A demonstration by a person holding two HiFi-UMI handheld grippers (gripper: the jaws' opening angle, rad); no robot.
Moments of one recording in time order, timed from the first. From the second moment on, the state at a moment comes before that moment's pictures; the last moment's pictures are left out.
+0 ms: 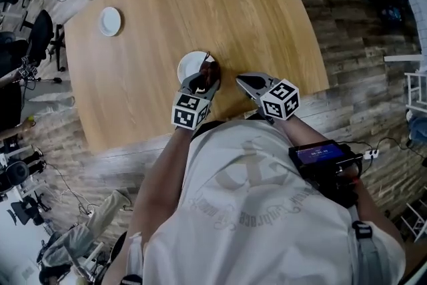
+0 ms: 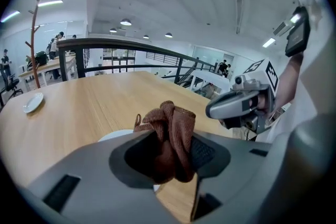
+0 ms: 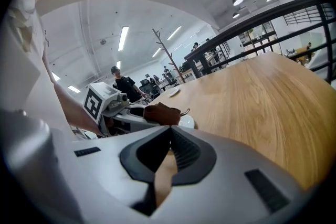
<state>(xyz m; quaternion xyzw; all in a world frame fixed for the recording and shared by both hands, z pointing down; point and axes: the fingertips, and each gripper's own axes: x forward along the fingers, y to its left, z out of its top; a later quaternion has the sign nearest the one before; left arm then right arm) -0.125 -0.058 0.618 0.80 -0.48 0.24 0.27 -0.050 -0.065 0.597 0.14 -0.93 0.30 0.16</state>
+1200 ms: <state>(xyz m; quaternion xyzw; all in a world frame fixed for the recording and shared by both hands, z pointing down) -0.211 0.026 0.539 0.67 -0.69 0.07 0.27 -0.092 -0.087 0.521 0.00 -0.97 0.20 0.13</state>
